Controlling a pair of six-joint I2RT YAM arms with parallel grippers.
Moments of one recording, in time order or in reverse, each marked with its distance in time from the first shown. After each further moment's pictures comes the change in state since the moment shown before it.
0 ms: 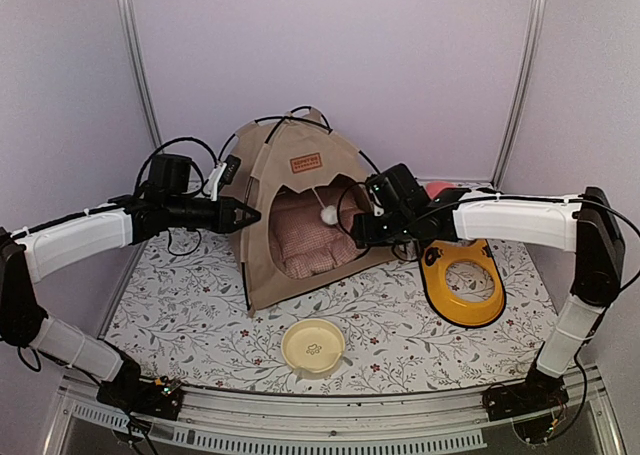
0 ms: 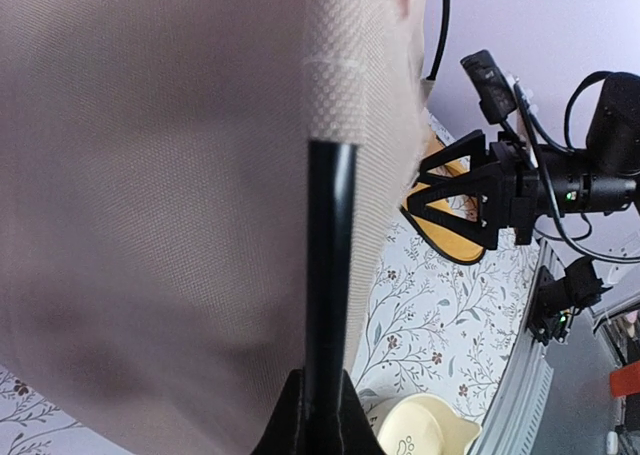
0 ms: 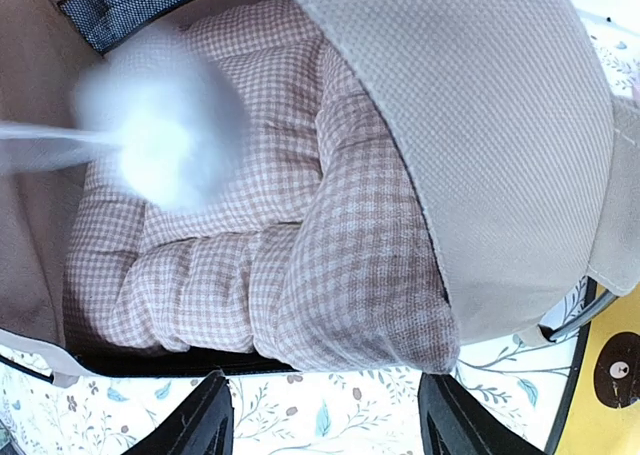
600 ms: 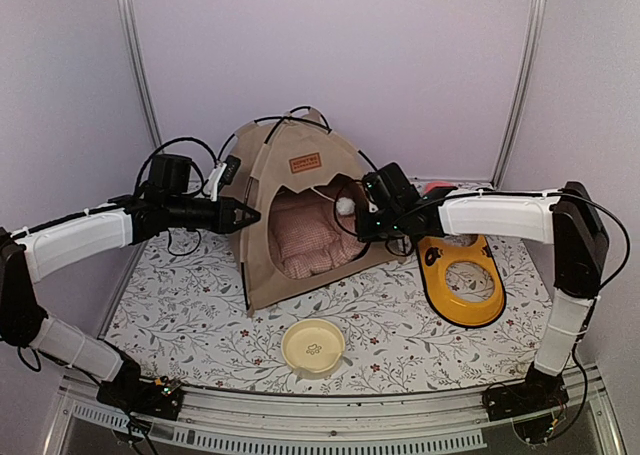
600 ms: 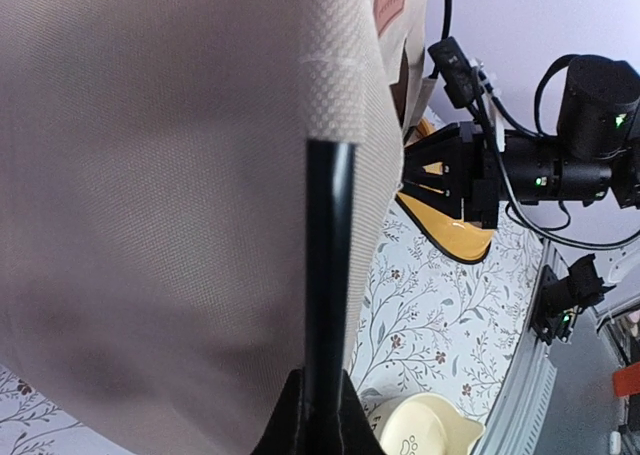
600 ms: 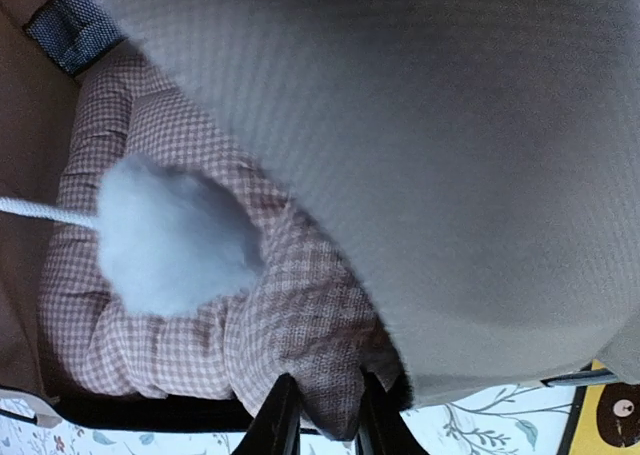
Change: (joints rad) left arm 0.000 0.000 0.000 -0.004 0.003 0.007; right arm -0.035 0.076 0.042 0.041 0.015 0.003
